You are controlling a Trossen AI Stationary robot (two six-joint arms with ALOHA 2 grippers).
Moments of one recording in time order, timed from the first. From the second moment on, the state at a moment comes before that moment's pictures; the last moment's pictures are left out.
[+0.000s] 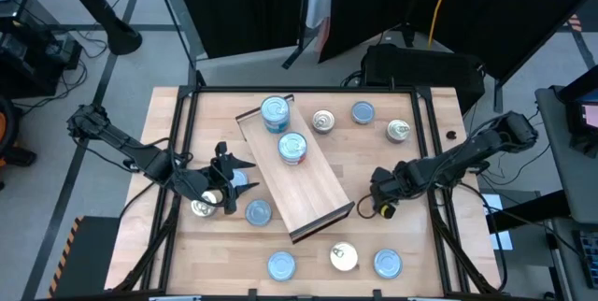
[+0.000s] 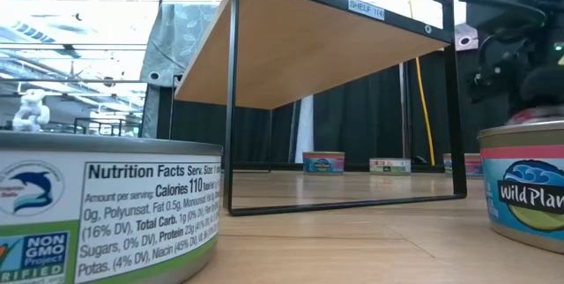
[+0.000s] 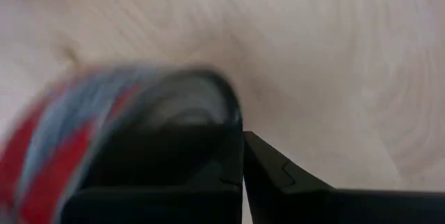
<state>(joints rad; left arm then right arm) -0.50 1.03 0.84 -0.32 -0.67 -0.28 0.33 1.28 0.58 -0.77 0.06 0.94</state>
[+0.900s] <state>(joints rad) -0.50 1.03 0.84 -0.33 -0.67 -0.28 0.24 1.13 0.75 -1.18 0.34 1.15</state>
